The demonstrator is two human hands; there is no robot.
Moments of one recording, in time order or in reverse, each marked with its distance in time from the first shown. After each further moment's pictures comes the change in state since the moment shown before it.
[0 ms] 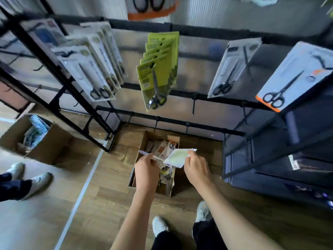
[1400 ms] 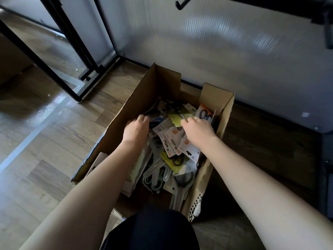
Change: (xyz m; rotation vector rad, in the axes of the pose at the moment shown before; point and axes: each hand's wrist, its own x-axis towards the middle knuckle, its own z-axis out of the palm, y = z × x) left_hand 0.310 -0.389 0.429 0.664 -0.092 0.196; right_hand 0.356 0.198 0.494 -0.788 -0.118 -0.687
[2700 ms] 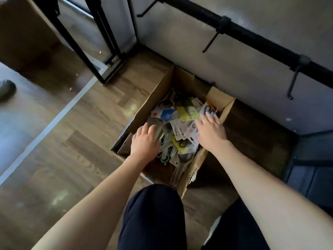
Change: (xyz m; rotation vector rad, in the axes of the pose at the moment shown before) left_hand -0.123 0.000 -0.082 -0.289 -0.190 -0.194; right_hand -0.065 -0.007 -0.090 0.018 -0.227 0.021
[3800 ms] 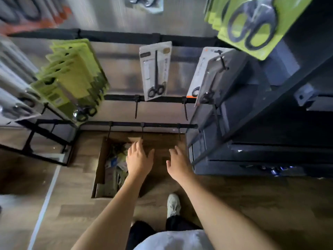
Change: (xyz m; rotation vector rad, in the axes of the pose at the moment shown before) left_hand -0.283 0.330 -0.329 -0.207 0.063 0.269; right_hand -0.426 0.103 -0.311 0.758 0.177 0.641
